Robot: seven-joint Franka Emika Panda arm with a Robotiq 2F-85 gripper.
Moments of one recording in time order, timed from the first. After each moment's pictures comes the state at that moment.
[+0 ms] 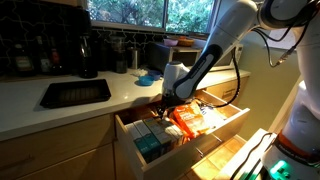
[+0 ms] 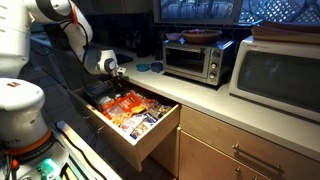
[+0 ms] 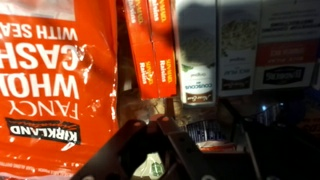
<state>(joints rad) 0.40 0.46 -0.01 -2.20 -0.17 2.76 0.70</state>
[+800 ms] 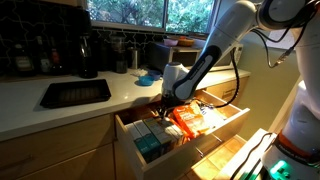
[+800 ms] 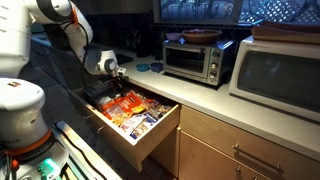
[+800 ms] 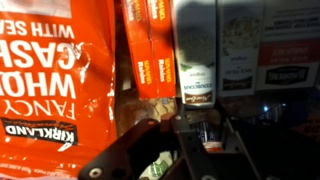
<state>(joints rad) 0.42 0.48 -0.02 -2.20 -0.17 2.76 0.71</state>
